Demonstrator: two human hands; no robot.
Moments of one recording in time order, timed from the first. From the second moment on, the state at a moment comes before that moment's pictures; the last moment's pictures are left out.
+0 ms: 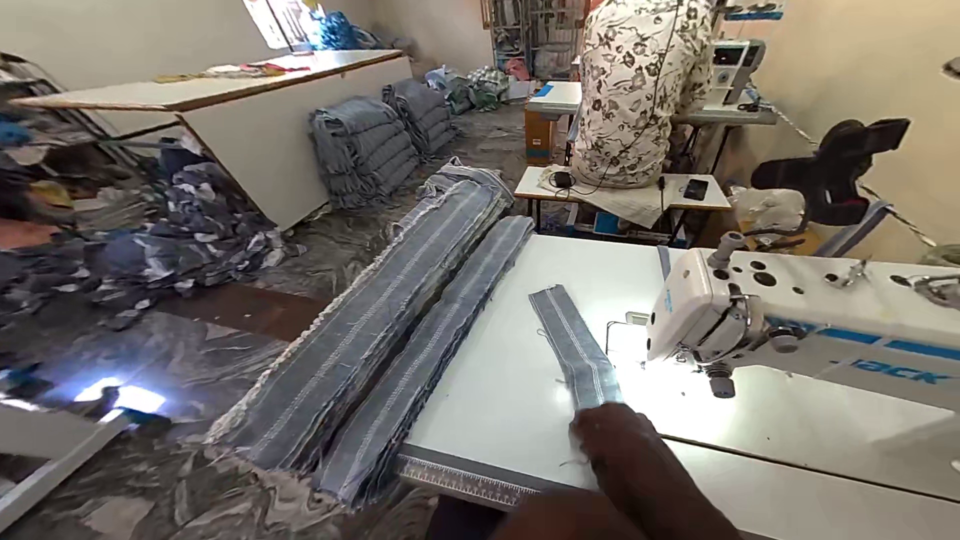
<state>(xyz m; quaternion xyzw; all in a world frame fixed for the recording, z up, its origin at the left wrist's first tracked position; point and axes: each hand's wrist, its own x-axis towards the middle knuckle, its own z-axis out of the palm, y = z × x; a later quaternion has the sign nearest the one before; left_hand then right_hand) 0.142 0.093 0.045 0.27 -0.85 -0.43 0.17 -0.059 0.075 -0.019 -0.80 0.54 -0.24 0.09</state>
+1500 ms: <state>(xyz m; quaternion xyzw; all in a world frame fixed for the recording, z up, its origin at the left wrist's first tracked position) 0.140 0.087 0.080 0.18 -0.70 -0.55 0.42 -0.075 0.166 0.065 -0.63 0.38 -0.60 0.31</state>
